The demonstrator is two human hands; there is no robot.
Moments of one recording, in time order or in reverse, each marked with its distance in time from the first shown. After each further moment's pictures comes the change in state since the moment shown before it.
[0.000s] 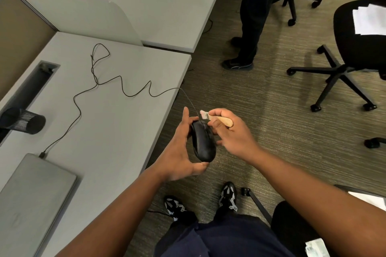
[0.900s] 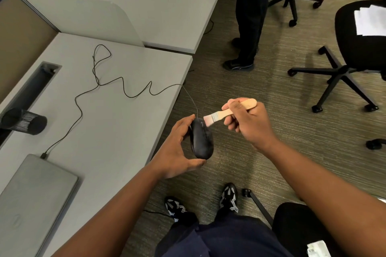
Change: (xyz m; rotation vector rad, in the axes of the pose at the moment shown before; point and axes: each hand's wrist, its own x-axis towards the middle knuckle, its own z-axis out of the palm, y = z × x) left_hand 0.002 0.005 -0.013 0.047 0.055 0.002; right_hand 0.013 -0.017 -0.029 0.072 0.158 -0.083
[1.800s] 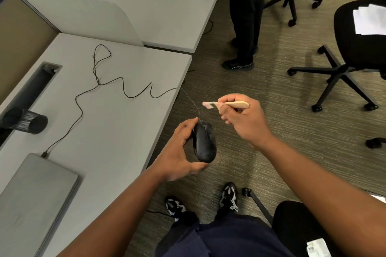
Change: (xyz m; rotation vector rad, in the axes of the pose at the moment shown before) left_hand -0.010 0.003 0.010 -0.005 -0.022 0.029; right_hand 0.001 0.004 0.002 -0.057 -0.026 -0.080
